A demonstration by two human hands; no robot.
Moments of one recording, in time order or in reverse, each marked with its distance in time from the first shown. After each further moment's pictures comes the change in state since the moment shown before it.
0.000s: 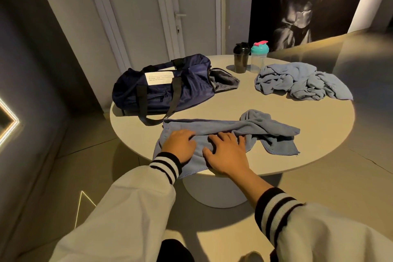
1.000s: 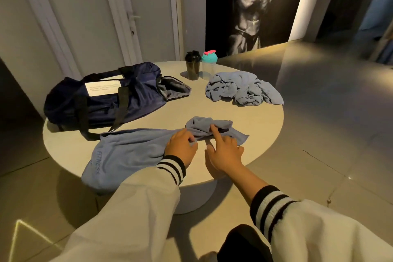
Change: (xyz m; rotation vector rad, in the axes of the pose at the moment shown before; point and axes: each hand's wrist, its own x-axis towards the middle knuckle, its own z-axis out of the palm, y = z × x) left_hand 0.029 0.151 0.058 -0.361 0.036 0.092; right_hand -0.008 0.120 -0.071 -0.027 -0.049 0.391
